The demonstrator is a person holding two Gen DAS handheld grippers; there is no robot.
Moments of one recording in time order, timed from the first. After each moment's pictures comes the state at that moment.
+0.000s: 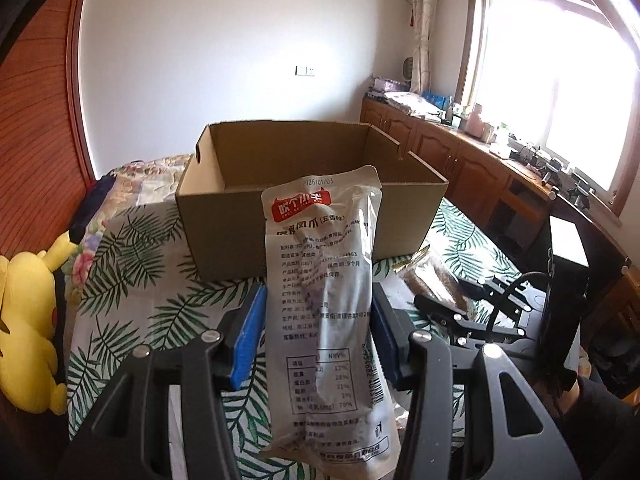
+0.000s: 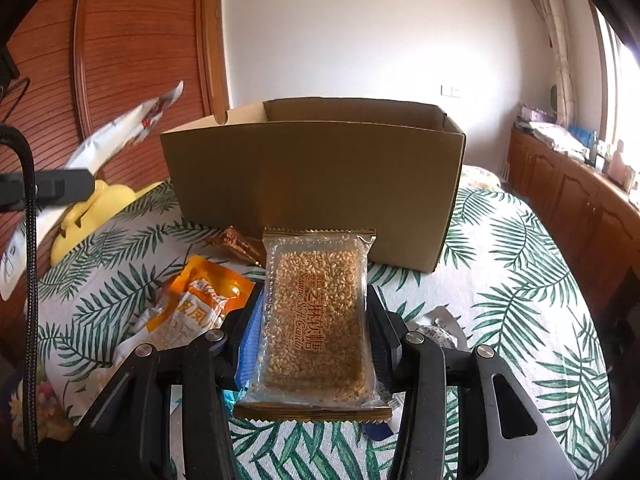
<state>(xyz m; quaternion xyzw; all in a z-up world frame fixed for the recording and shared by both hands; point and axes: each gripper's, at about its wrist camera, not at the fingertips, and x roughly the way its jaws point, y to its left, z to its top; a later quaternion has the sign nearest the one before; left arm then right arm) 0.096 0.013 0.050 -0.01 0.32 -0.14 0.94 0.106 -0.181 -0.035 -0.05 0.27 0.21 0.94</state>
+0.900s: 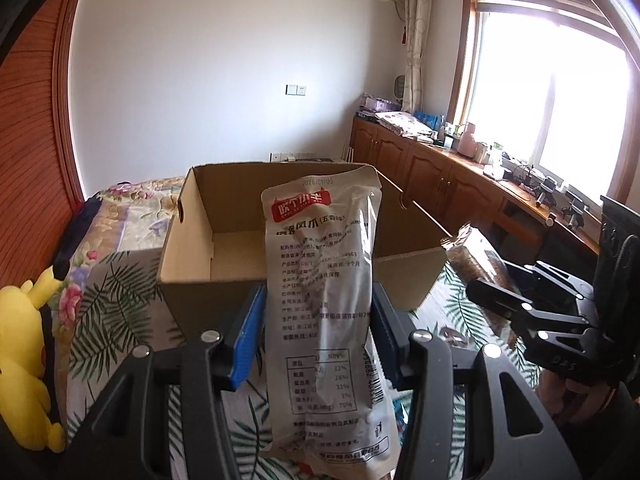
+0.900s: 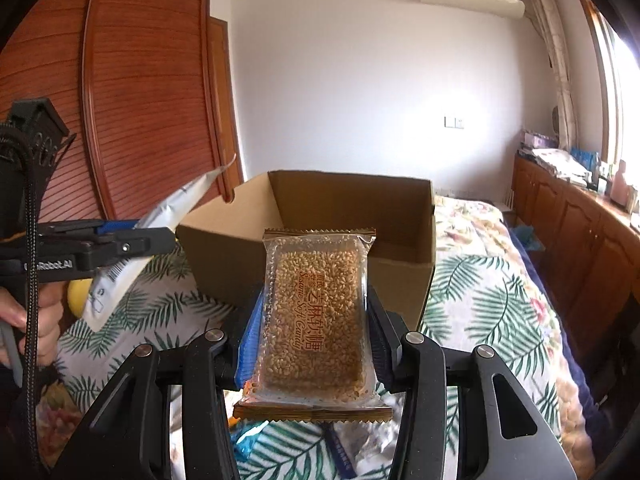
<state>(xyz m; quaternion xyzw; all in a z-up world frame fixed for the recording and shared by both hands) 0.160 0.011 0.075 -0.02 0.29 -0.16 0.94 0.124 -0.196 0.048 -0.03 0.22 0.23 0.95</state>
